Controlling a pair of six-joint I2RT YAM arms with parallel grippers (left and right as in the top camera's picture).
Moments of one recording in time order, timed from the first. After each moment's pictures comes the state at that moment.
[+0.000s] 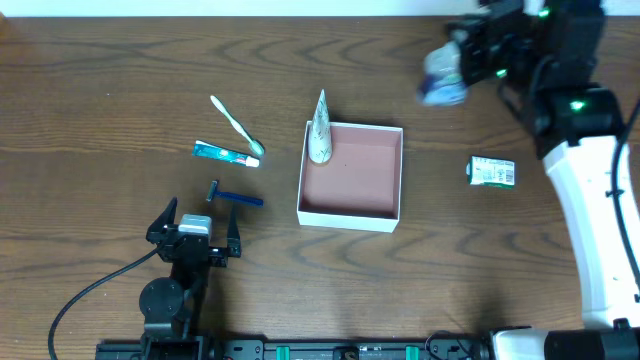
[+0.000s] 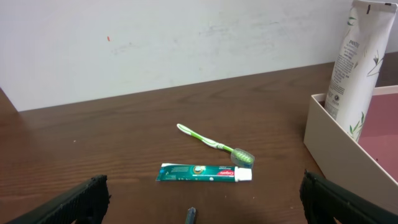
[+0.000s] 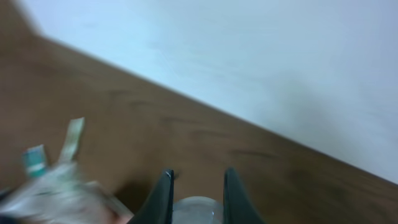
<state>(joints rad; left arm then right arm) -0.02 0.01 0.02 -0.11 0.08 0.12 0.14 1.53 1.56 -0.49 -0.37 -0.11</state>
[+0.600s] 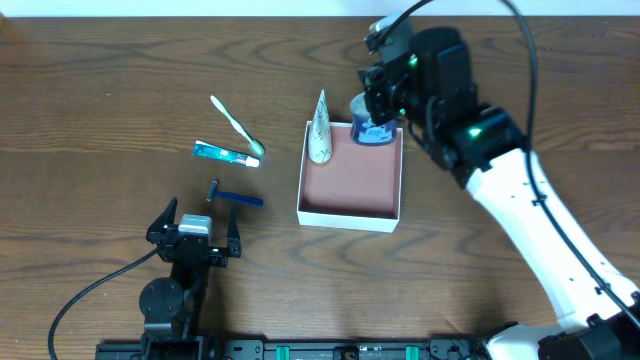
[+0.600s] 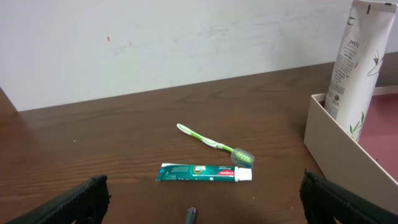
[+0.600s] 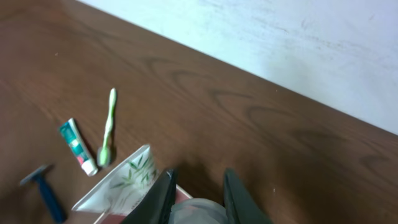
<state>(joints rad) -0.02 0.01 0.02 -0.11 0.08 0.12 0.48 1.55 1.42 -0.41 -0.06 0.02</state>
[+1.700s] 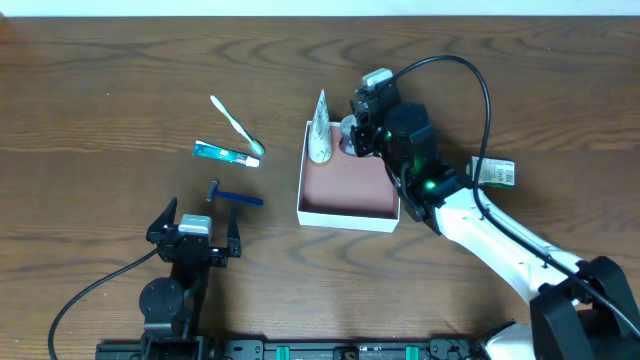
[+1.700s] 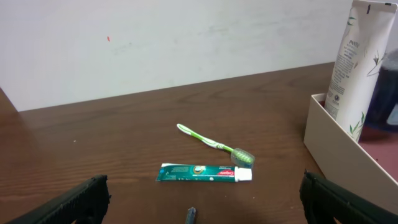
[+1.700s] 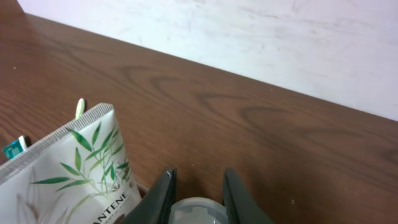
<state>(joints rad) -0.02 0.01 0.02 -0.11 0.08 0.12 0.54 1.58 0.93 0.30 0.09 0.07</state>
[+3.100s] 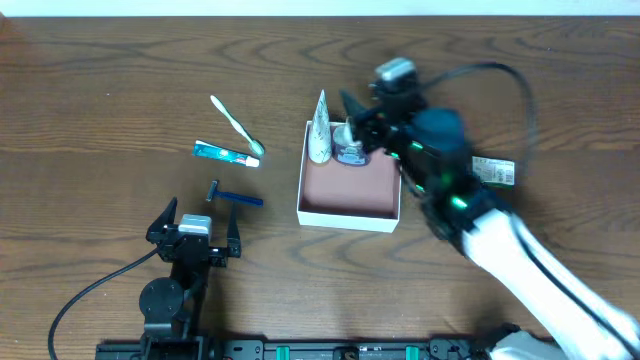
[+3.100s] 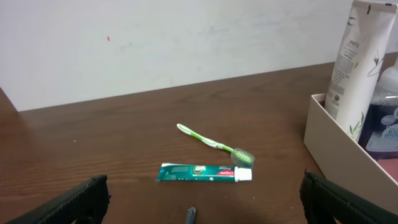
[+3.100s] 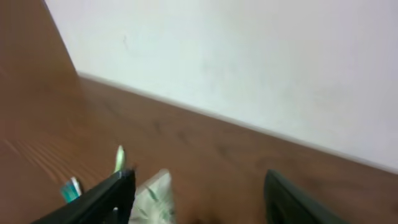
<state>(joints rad) -0.02 0.01 0.02 -0.11 0.08 0.12 0.54 1.31 0.92 0.24 0.03 0.12</state>
